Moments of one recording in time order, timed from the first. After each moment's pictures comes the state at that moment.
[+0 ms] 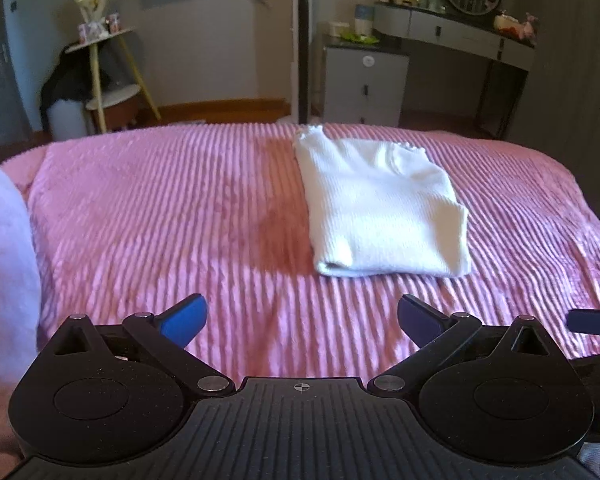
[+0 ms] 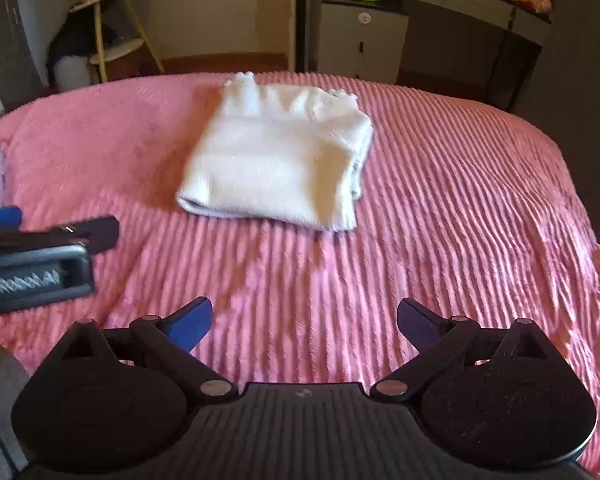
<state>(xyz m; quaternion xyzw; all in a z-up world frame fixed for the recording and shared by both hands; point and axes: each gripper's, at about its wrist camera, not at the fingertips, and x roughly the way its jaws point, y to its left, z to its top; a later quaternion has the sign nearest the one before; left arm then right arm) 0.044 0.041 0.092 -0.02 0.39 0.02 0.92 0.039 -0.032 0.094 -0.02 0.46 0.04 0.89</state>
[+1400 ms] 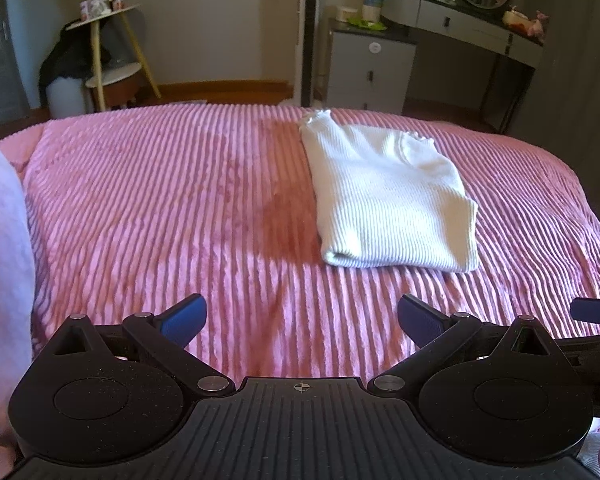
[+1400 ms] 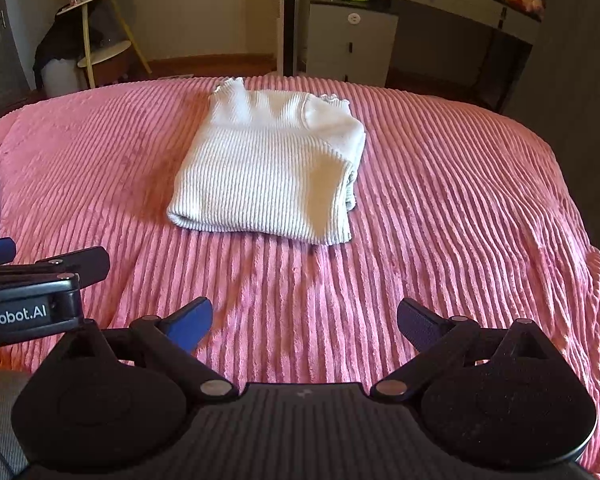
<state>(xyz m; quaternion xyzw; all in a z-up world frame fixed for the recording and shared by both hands) 0.052 0.054 0.088 -0.03 0.41 0.03 0.91 0.055 -0.023 0.094 -0.04 0.46 0.02 0.89</state>
